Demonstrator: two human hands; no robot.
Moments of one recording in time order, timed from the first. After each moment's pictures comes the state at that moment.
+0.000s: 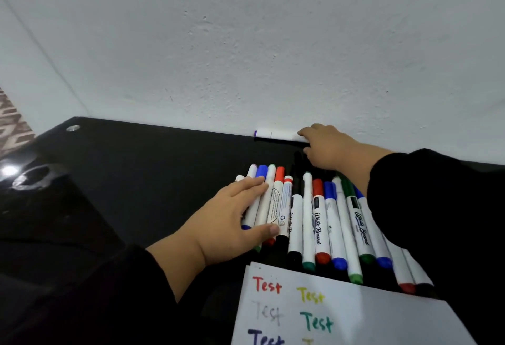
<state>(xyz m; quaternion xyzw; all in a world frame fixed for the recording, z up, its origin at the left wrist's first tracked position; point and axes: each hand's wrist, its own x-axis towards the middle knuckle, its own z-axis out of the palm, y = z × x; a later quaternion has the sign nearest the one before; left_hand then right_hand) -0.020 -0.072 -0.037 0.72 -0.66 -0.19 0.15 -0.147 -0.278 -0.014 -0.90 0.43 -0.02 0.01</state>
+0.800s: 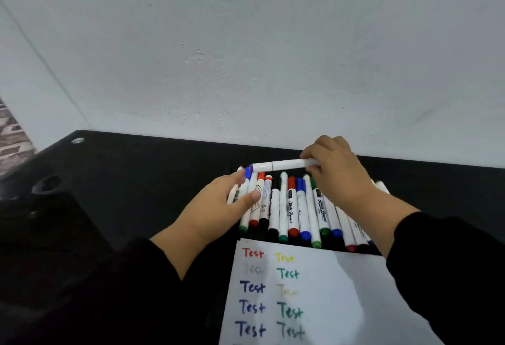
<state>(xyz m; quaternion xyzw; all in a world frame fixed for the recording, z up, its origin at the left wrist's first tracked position) -0.046 -0.042 0.004 0.76 -0.57 -0.21 0.26 -0.225 -0.179 0.010 -0.89 0.34 -0.30 -0.03</state>
